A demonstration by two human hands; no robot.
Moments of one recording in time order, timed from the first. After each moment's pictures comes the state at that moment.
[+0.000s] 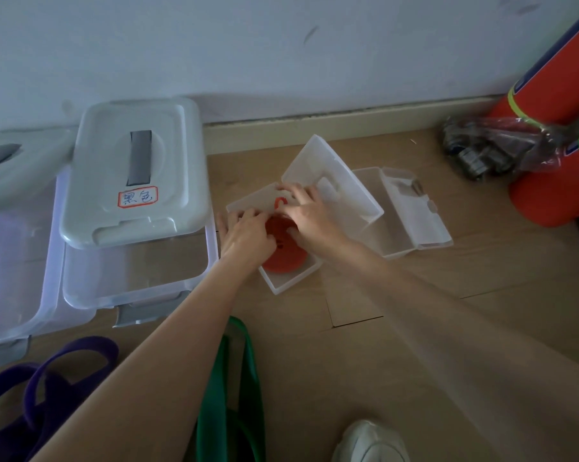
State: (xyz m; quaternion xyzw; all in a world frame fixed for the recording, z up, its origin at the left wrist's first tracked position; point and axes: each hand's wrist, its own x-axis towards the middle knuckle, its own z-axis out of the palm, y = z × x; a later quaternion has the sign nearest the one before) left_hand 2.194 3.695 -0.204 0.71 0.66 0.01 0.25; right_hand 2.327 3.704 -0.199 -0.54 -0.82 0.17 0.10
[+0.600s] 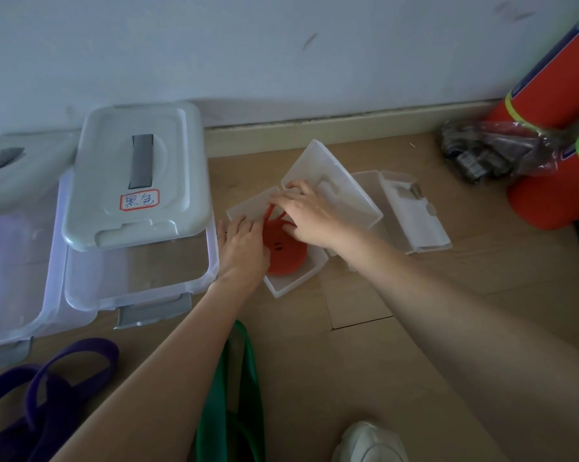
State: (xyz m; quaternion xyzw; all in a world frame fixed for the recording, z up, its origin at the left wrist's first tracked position) left_hand 2.190 3.675 -0.210 0.73 0.66 0.05 0.17; right_hand 2.328 3.727 -0.197 -0.52 -0.84 0.14 0.00
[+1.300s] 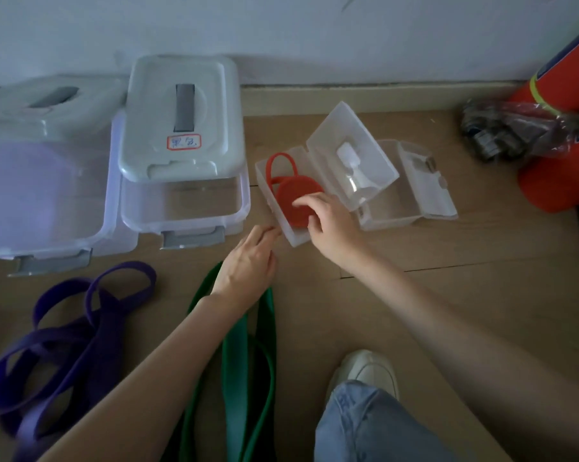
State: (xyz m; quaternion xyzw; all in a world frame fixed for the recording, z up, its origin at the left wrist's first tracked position) left_hand 2.151 3.560 -0.190 0.75 0.58 0.19 0.24; right_hand 2.309 3.610 -0.168 -0.58 -0.75 0.26 0.18
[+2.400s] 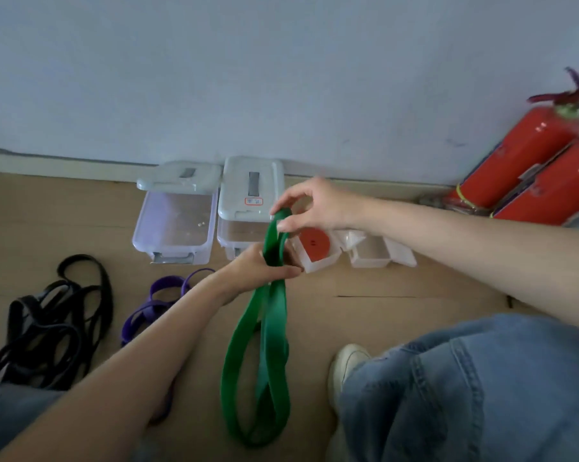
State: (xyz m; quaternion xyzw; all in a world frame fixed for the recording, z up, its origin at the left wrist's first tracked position) left_hand 2.075 3.462 0.012 0.58 0.50 0.29 0.58; right_hand 2.221 3.515 0.113 -0.44 -0.79 0.42 0.09
